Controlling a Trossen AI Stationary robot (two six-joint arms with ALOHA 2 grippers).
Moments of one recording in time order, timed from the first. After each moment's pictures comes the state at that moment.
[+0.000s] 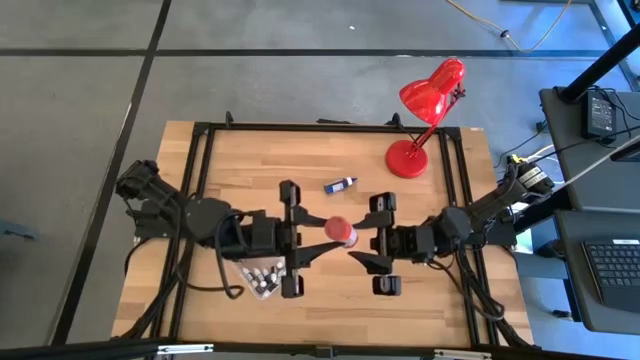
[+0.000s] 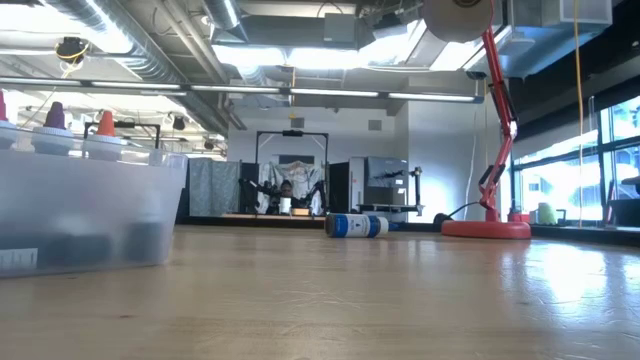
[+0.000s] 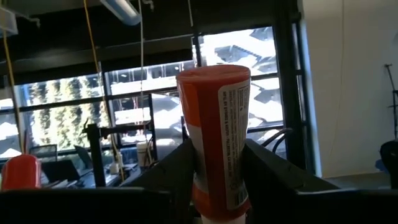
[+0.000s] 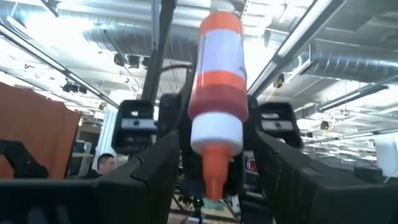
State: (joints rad) left arm -0.52 1.62 1.72 0.32 -0.56 0.33; right arm 0.52 1.54 1.15 1.08 0.33 -0.40
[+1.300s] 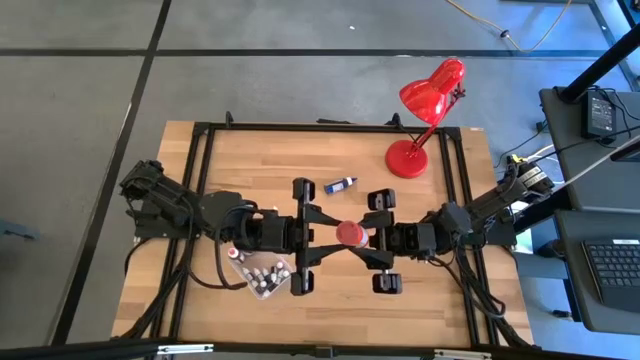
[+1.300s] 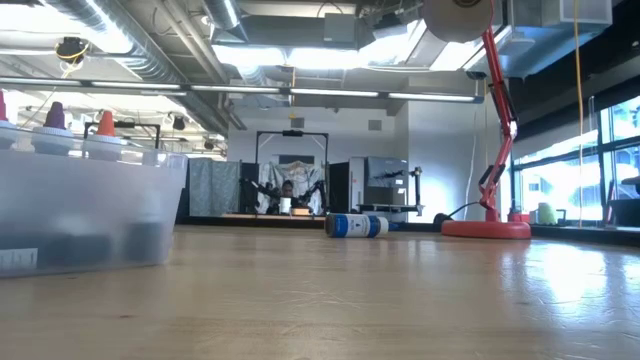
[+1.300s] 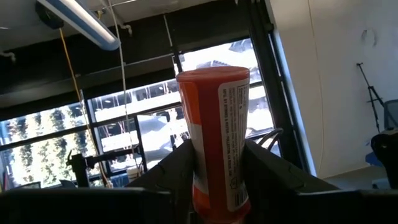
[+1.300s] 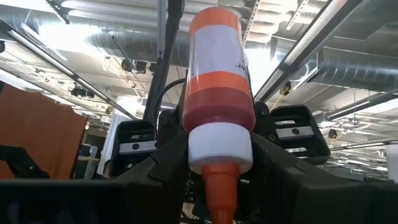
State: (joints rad) left arm -0.45 1.65 1.72 0.38 -0.37 0.40; right arm 0.50 1.54 1.19 1.06 0.27 -0.40
